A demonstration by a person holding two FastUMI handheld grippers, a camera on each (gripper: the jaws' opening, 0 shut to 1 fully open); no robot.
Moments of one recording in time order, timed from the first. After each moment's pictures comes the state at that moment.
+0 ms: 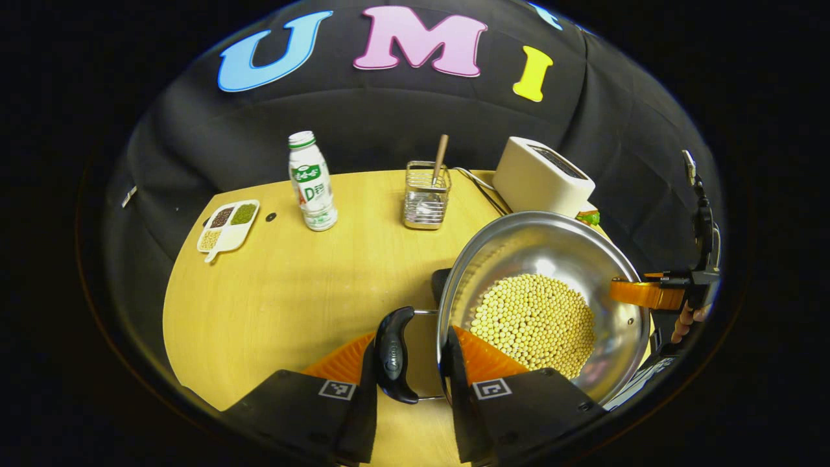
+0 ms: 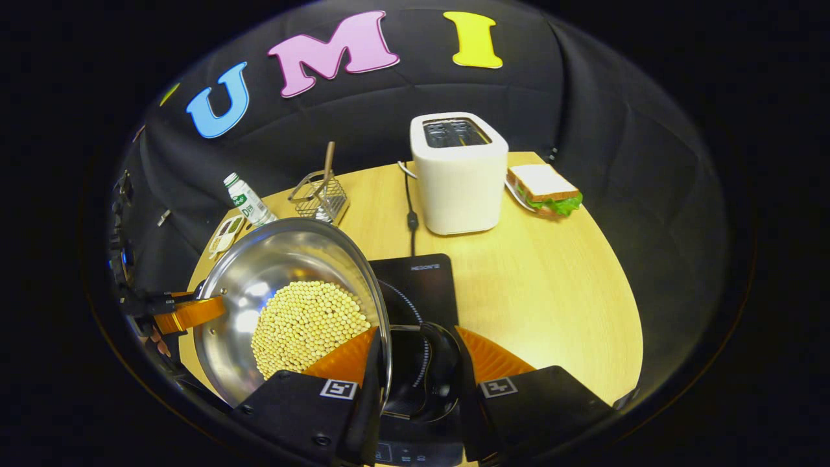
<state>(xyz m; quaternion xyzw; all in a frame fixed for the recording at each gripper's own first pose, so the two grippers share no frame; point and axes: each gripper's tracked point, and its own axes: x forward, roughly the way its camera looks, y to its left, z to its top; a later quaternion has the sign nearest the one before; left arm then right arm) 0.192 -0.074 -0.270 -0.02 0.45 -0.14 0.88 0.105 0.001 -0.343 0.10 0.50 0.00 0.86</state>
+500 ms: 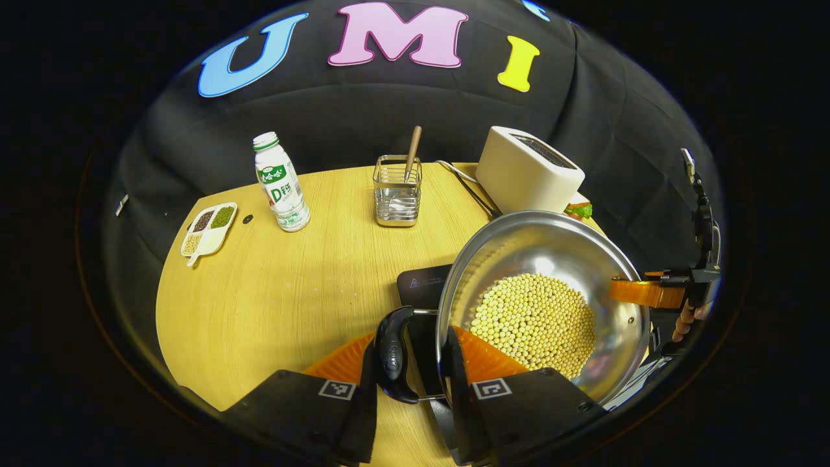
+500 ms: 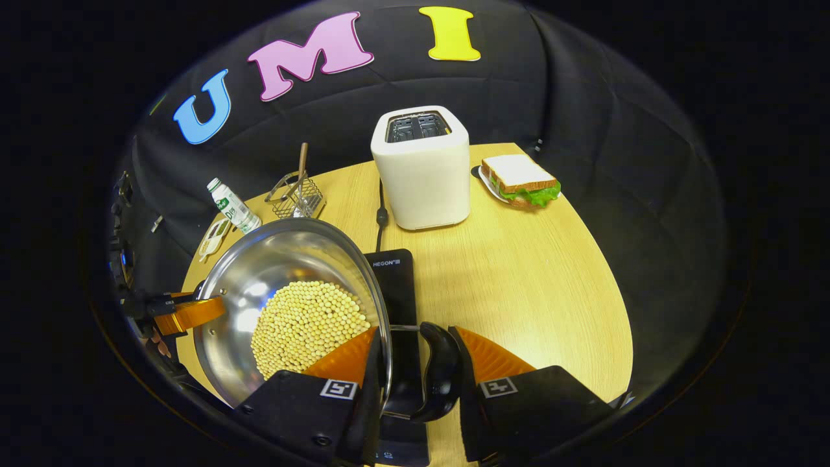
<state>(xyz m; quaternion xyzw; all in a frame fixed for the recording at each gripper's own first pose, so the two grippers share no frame) 0.192 -0.110 -0.287 -0.01 0.46 -0.15 0.87 0.096 -0.034 -0.357 0.10 0.52 -0.02 0.85</state>
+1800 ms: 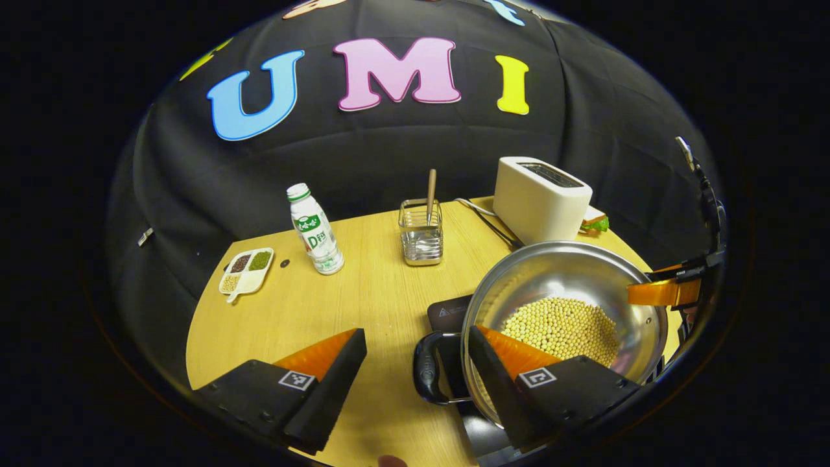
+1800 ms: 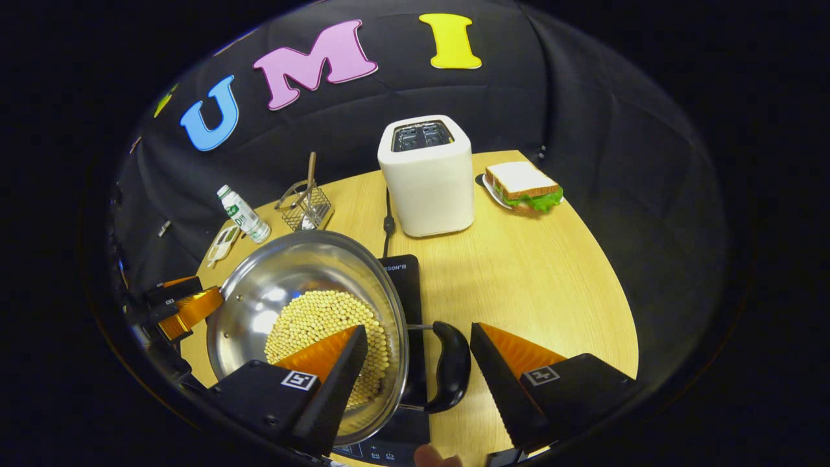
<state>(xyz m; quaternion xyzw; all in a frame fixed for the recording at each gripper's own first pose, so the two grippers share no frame) 0.207 -0.084 -0.245 0.04 0.34 -0.10 0.93 0.104 -0.029 -0.336 0.12 0.48 -0.01 0.87</state>
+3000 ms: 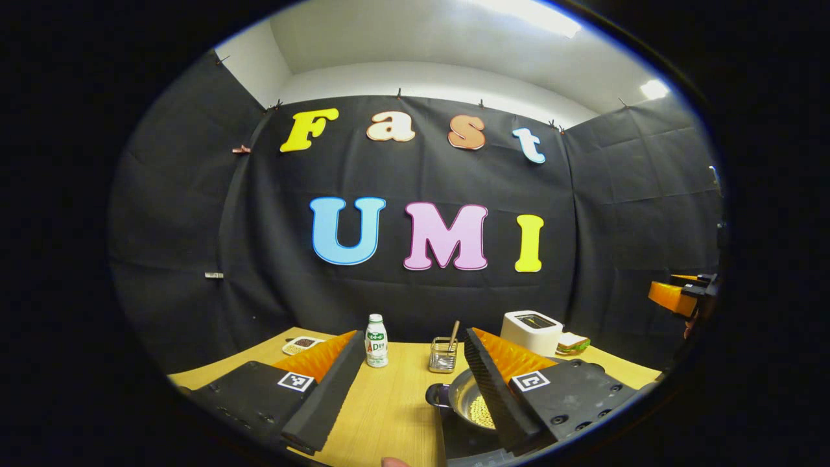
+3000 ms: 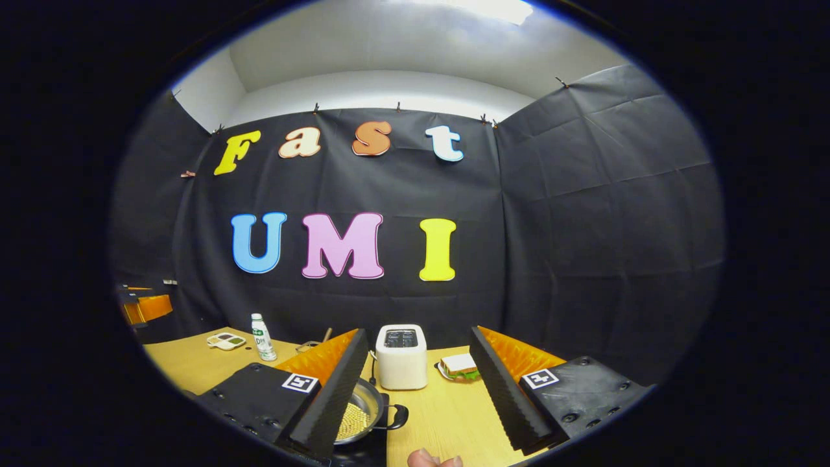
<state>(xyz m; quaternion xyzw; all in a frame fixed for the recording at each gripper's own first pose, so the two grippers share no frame) 0.066 -0.045 -0.059 -0.02 -0.01 0.00 1.00 0.037 -0.077 -0.091 0.03 0.01 -0.05 1.00</state>
